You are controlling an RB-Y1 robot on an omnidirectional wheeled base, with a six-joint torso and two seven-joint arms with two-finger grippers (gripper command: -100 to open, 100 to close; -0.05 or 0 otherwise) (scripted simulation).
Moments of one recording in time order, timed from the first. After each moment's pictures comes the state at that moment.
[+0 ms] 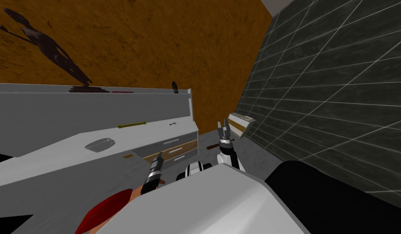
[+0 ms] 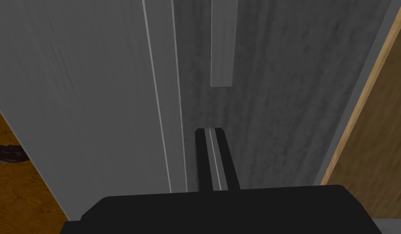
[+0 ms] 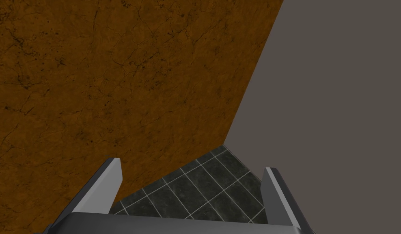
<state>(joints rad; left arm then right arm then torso) 0.30 0.12 0.04 -1.26 0.04 -0.67 0.10 0.53 0.03 0.07 -2.23 -0.10 -0.59 0.11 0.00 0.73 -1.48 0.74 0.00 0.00</state>
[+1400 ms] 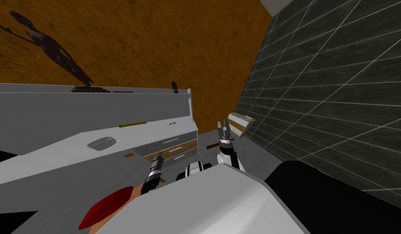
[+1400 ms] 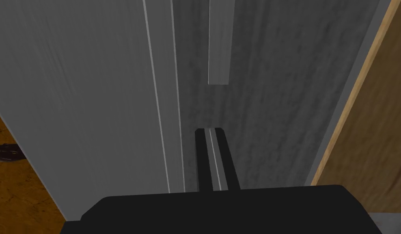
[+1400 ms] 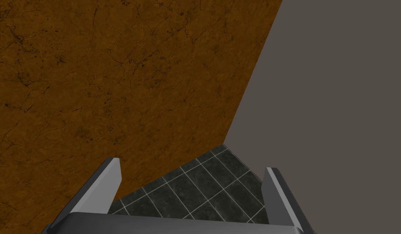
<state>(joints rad) 0.30 0.13 0.04 -1.28 0.04 -0.63 0.11 0.53 0.03 0.07 -2.23 -0.10 -0.59 0.11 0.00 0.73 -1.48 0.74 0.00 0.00</state>
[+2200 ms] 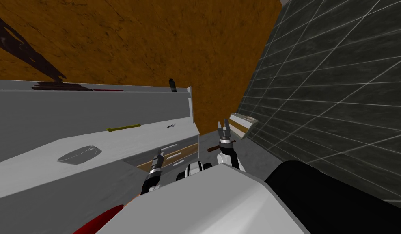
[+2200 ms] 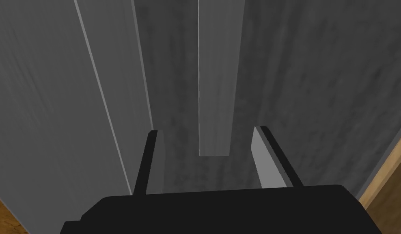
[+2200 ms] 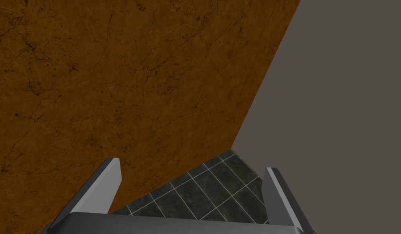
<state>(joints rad) 0.27 0.12 0.05 -1.26 0.05 -0.61 0.10 0.53 0.03 0.07 -2.23 -0.10 -0.59 0.11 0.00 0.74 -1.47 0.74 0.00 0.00</state>
